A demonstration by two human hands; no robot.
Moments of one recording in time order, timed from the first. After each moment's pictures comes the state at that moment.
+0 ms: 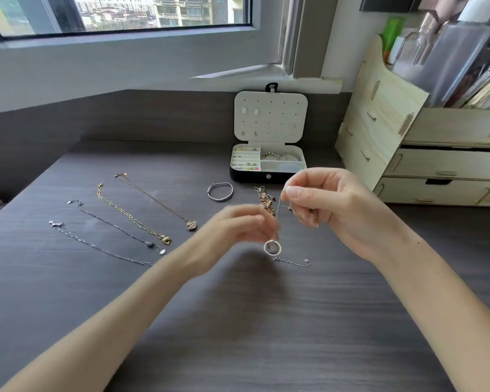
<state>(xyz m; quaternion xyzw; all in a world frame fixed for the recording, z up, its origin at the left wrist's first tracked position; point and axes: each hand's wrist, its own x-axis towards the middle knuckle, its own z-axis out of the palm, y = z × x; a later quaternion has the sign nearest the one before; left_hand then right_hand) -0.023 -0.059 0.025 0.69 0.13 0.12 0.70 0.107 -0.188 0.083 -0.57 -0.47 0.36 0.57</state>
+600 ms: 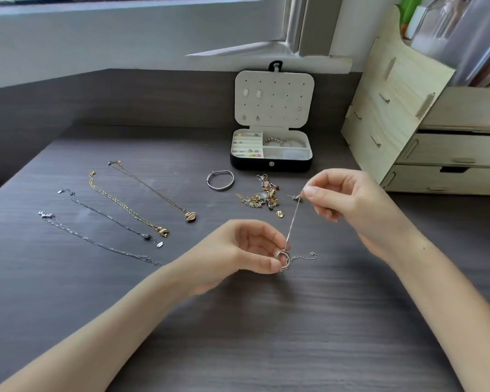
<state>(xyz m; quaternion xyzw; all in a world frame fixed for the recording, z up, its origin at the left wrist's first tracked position) -0.036 -0.073 0.013 0.66 0.14 0.04 0.73 0.128 -0.187 0.052 -0.68 -0.41 0.28 0.55</state>
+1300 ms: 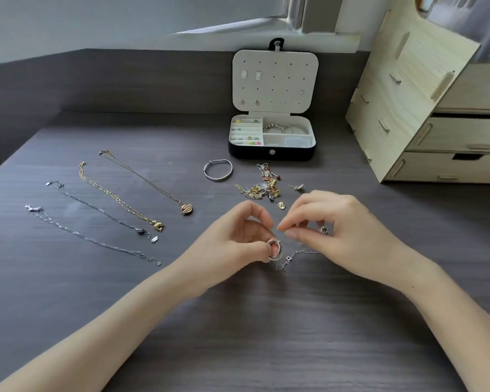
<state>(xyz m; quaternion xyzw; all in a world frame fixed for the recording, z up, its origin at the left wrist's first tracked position) -0.037 -0.076 0.007 0.67 0.17 0.11 0.71 0.118 -0.191 0.024 -0.66 -0.66 0.08 0.34</state>
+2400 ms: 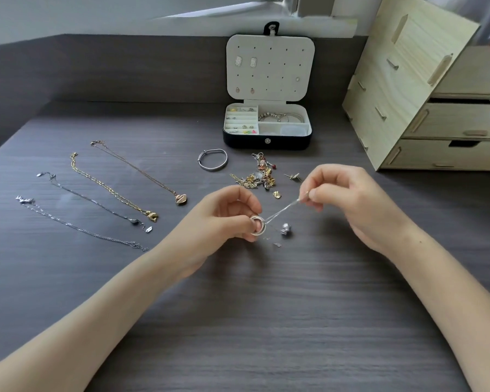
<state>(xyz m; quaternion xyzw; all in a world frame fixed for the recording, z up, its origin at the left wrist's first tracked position) -0.035 -0.065 0.008 0.65 0.19 0.13 0.72 0.133 -0.188 0.026 -0.66 -0.43 0.30 0.53</state>
